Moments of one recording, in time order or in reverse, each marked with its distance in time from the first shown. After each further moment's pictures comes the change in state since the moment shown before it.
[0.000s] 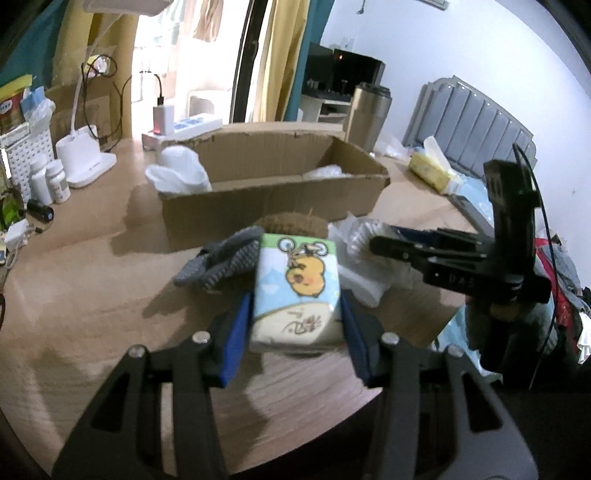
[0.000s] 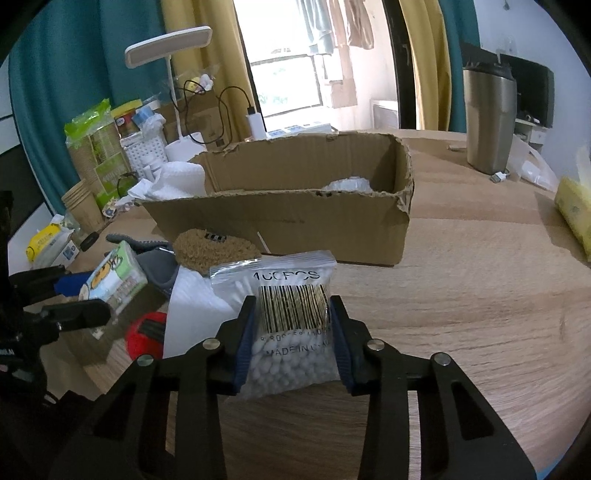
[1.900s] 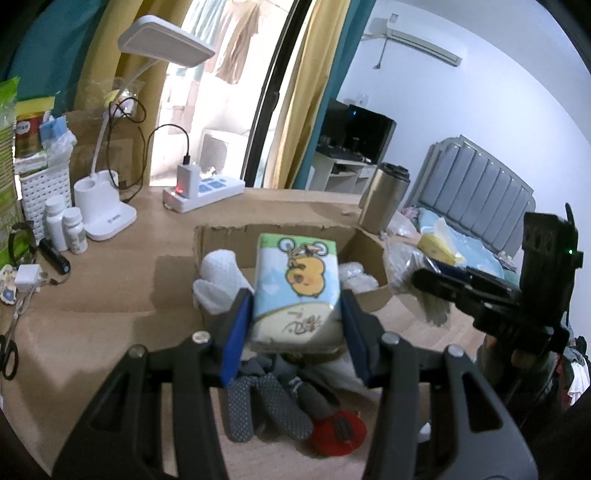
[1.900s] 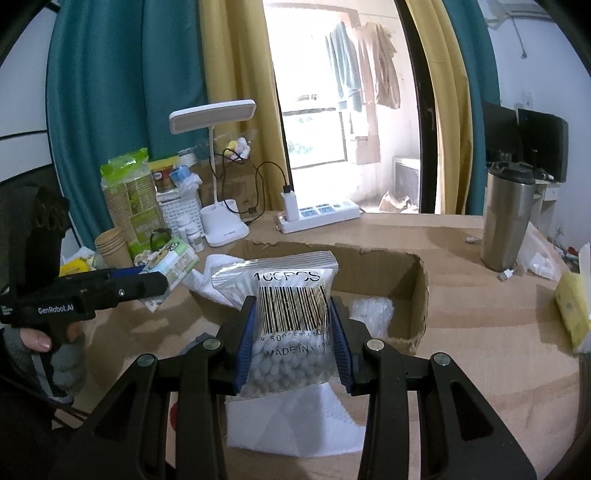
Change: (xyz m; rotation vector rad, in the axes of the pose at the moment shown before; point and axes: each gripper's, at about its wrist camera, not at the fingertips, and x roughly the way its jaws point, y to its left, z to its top) left arm -0.020 0.041 0.061 -0.099 -0.199 -0.014; right arm -0.044 0.026 0.063 -0.094 -0.204 0.065
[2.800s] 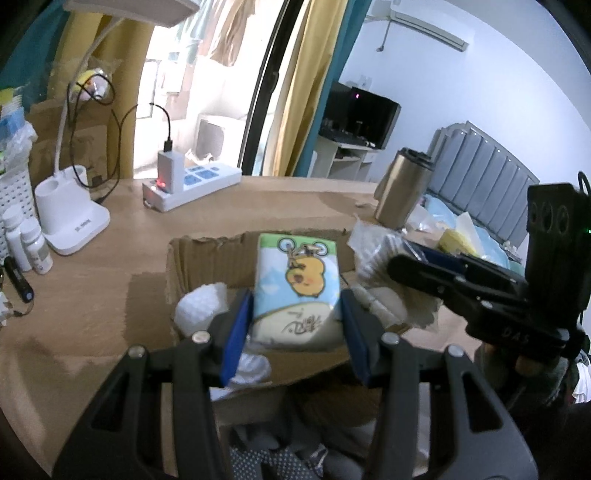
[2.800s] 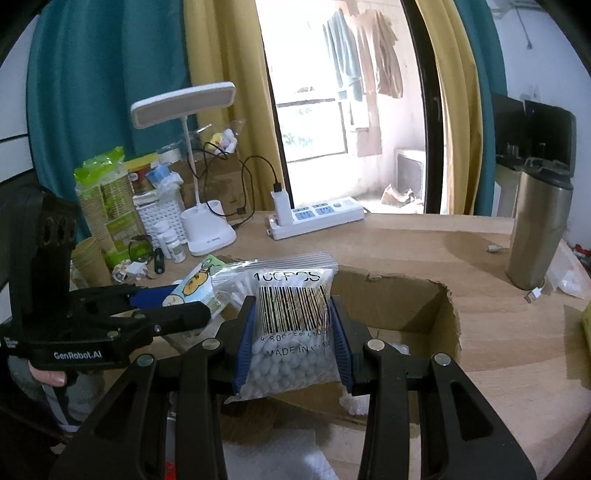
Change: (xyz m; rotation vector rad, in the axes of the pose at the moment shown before) left arm 0.081 0.010 0.024 0.010 0.077 0.000; right arm 0.073 -0.018 0.028 0.014 0.035 0.006
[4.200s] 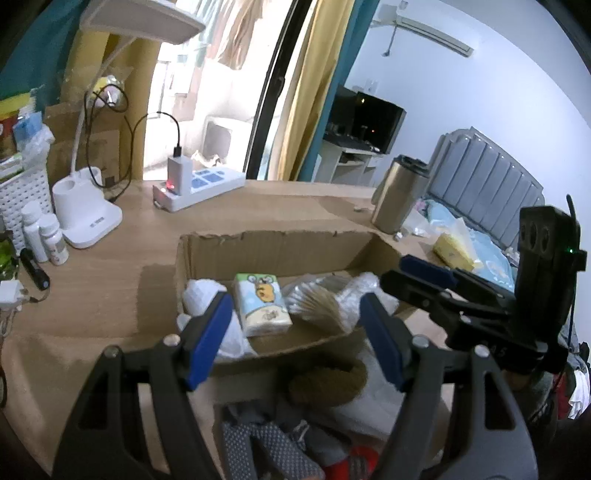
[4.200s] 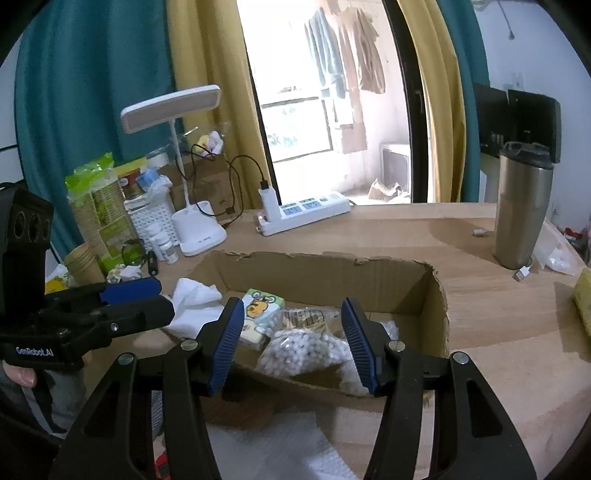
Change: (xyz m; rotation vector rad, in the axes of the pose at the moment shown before) left arm -0.033 -0.010 -0.003 -0.020 -0.023 0.023; right arm -0.011 0.000 -0.009 0.054 0.000 -0.043
